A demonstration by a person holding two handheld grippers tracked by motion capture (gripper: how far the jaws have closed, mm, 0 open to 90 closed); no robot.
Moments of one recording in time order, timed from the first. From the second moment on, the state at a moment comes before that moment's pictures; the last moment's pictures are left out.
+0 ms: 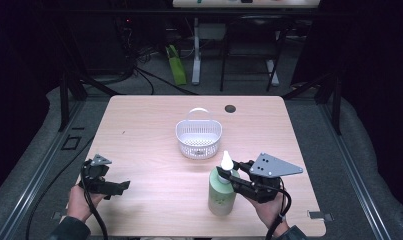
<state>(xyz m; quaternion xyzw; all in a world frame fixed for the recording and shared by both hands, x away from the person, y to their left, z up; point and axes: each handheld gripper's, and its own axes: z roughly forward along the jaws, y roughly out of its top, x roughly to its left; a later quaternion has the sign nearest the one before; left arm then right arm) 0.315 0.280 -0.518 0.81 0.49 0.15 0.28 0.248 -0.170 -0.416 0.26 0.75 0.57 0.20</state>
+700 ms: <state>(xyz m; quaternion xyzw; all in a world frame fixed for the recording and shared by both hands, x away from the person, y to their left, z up) 0.315 0.279 -0.519 0.81 0.49 0.15 0.28 0.268 -0.174 -0.416 0.28 0.75 0.56 0.22</state>
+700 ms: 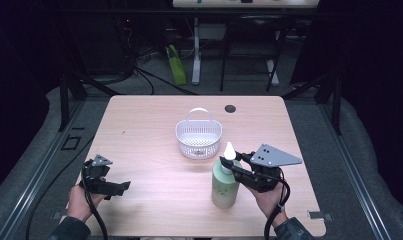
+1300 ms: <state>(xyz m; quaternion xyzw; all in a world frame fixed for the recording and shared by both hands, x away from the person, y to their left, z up) 0.315 0.279 -0.520 0.81 0.49 0.15 0.28 0.289 -0.179 -0.417 0.30 0.74 0.55 0.24</state>
